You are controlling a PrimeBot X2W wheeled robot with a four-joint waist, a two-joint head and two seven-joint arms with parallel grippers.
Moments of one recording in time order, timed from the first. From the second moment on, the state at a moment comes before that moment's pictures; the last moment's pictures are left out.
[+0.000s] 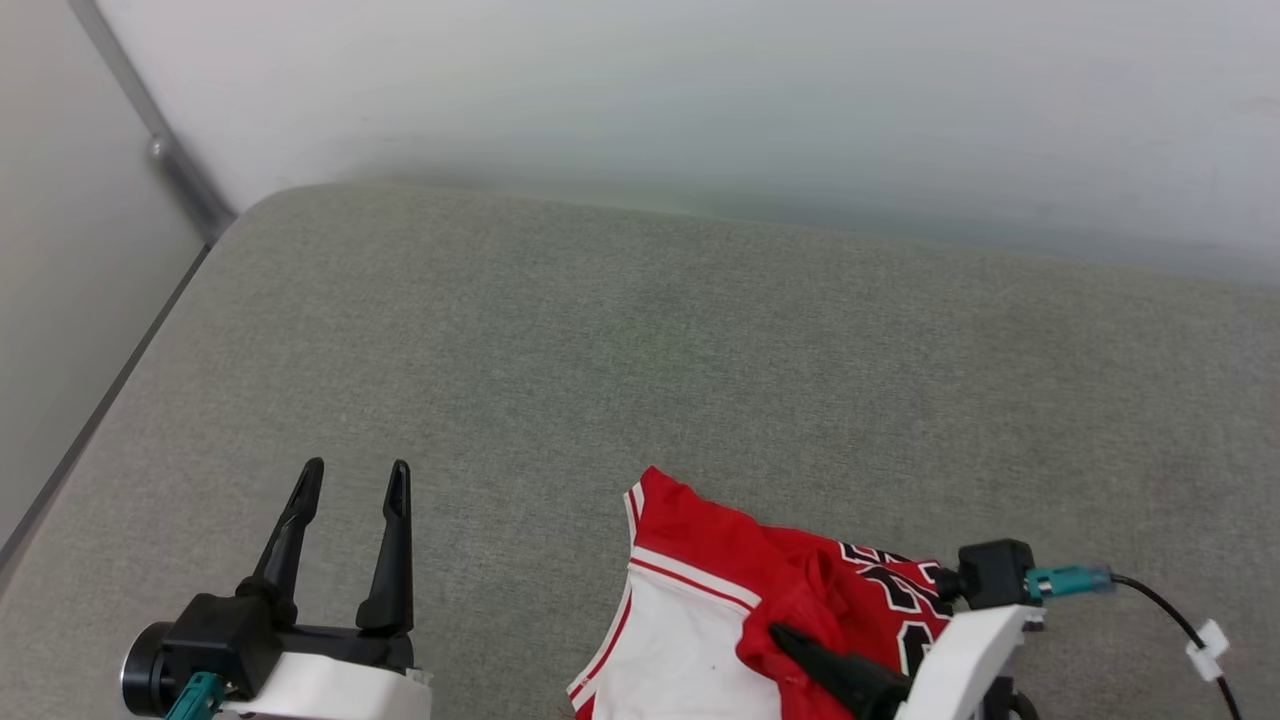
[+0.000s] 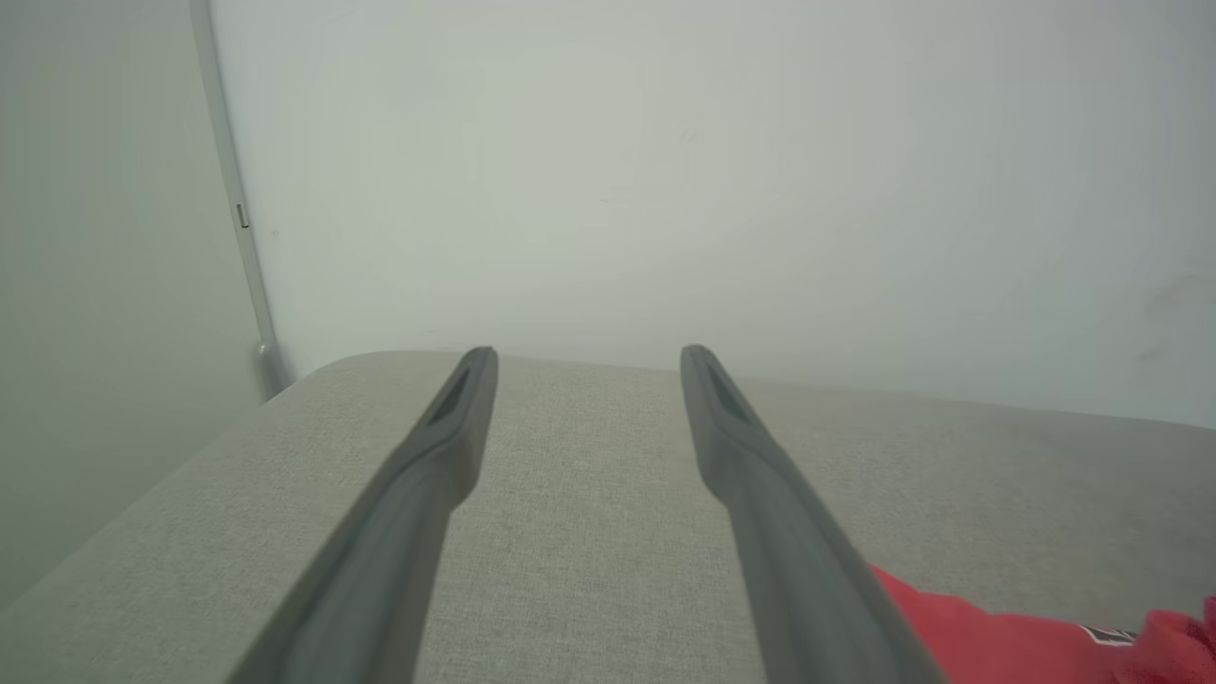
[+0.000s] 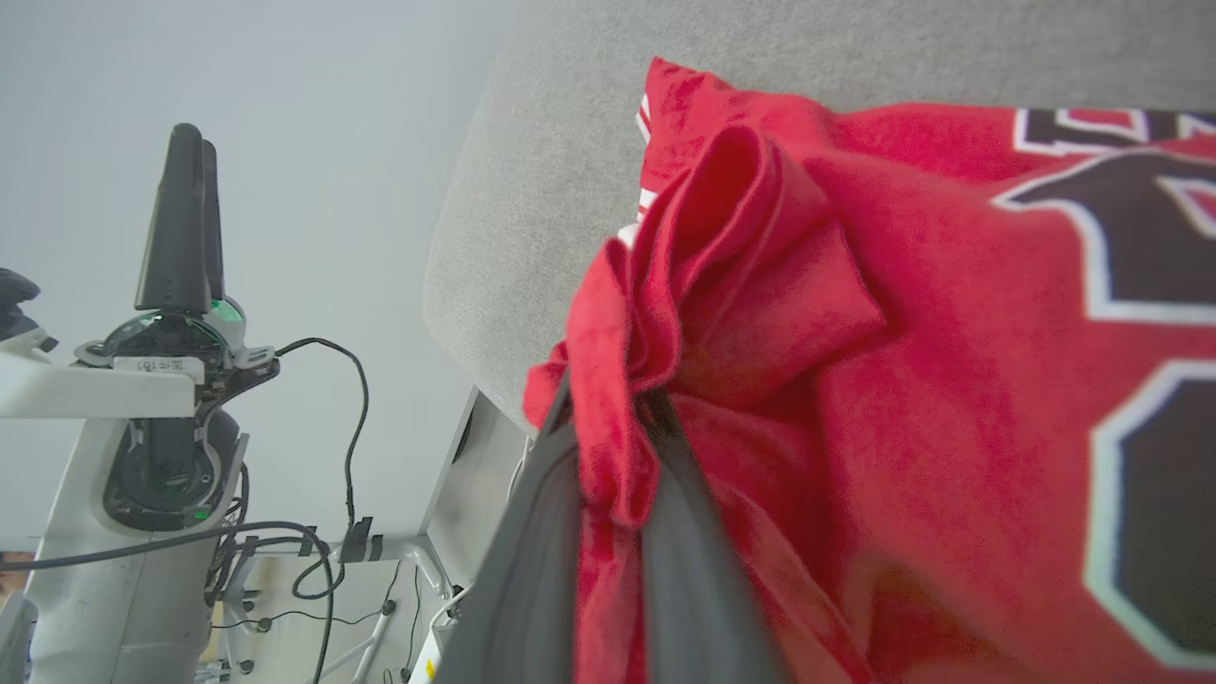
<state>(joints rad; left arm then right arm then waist) 0.06 0.09 0.01 -0.06 -0.18 -0.13 -0.26 0.06 -0.05 0.20 -0.06 0.88 0.13 0.66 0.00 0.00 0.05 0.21</state>
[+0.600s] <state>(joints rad) 0.05 0.08 0.00 -0.08 -0.18 -0.13 -0.26 -0.29 -0.05 0.46 0.45 1.09 0.13 0.34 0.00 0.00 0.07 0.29</state>
